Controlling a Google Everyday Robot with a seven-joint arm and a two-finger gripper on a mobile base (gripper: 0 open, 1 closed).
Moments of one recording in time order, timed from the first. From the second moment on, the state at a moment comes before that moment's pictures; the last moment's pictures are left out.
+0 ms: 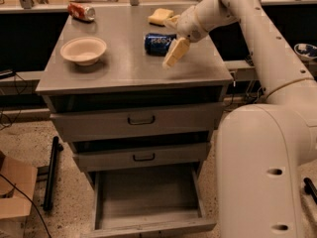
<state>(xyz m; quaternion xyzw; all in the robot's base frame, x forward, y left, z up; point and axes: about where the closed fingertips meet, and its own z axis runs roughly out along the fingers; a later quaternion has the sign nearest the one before) 0.767 -0.037 0.872 -0.67 0.61 0.17 0.38</state>
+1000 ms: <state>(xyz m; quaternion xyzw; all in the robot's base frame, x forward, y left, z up) 0.798 -0.016 0.842 -0.66 0.62 0.19 0.37</state>
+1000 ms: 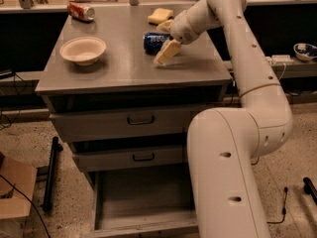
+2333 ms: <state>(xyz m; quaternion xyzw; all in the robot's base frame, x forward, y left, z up) 0.788 -0.008 0.852 -0.69 0.60 0.19 0.36</state>
